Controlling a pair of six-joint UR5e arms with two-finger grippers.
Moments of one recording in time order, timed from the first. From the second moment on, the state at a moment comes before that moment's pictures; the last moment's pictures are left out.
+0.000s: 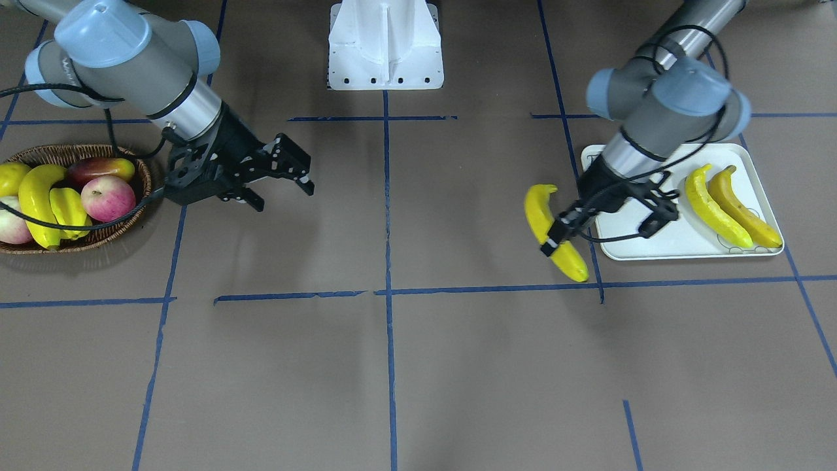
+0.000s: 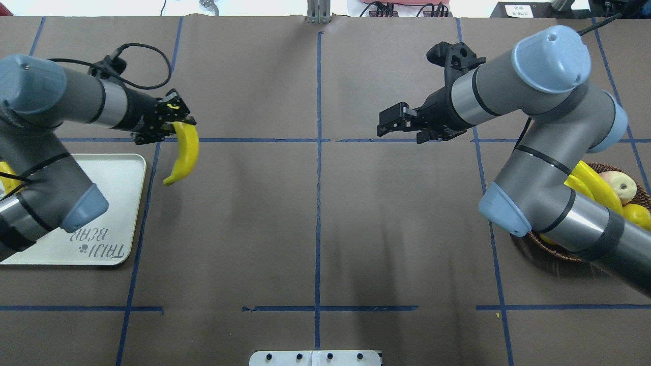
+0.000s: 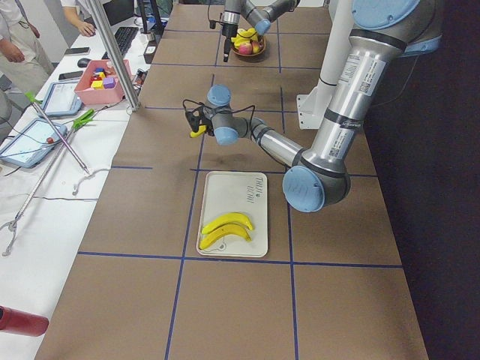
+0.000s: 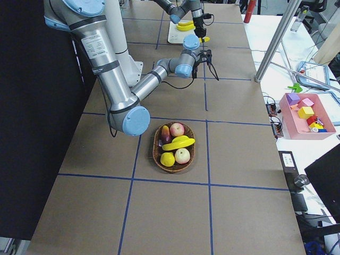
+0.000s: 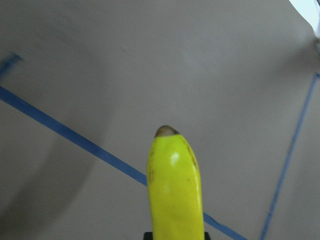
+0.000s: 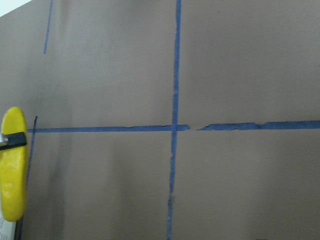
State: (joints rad) left arm -0.86 -1.88 -1.61 -2.34 -2.03 -1.76; right arm 0.80 -1.13 1.78 -1.13 2.14 1.20
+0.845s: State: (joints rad) left arm -0.95 -1.58 -1.55 -2.33 -2.03 -1.47; right arm 0.87 -1.17 1.85 -1.44 2.15 0.94
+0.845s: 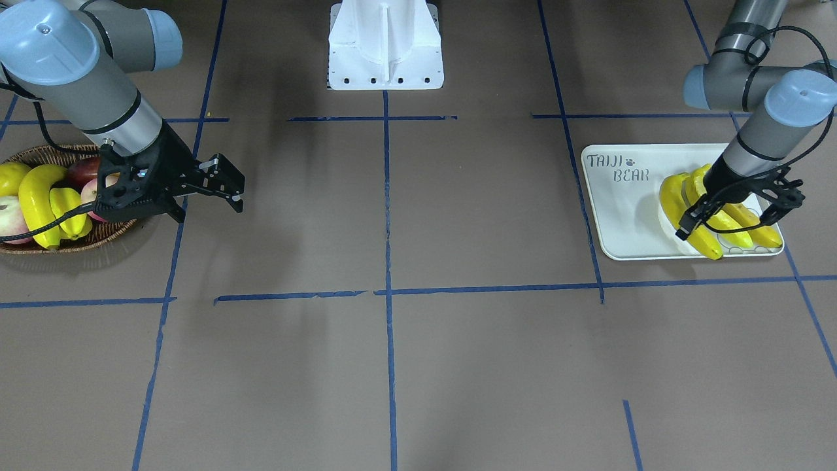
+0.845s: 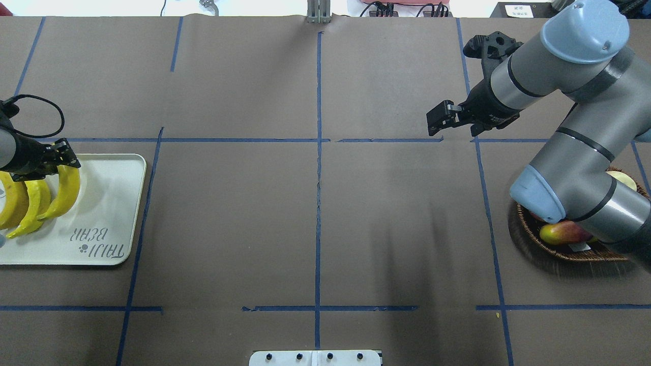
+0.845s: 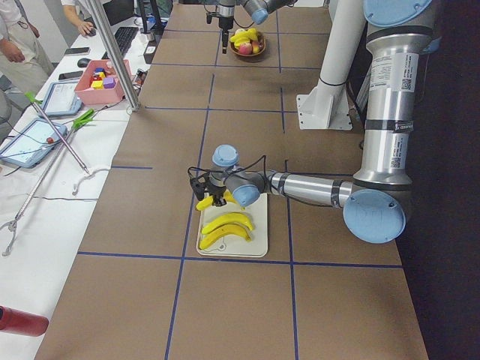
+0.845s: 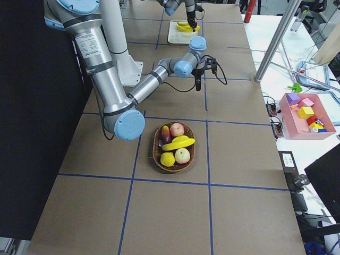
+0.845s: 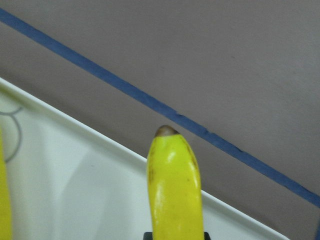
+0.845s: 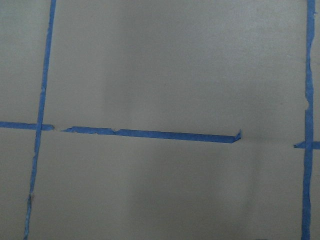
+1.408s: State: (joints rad) left arm -1.01 -1.58 -1.59 -2.33 -2.13 -1.37; right arm 0.90 -1.25 1.92 -1.47 2.15 0.88
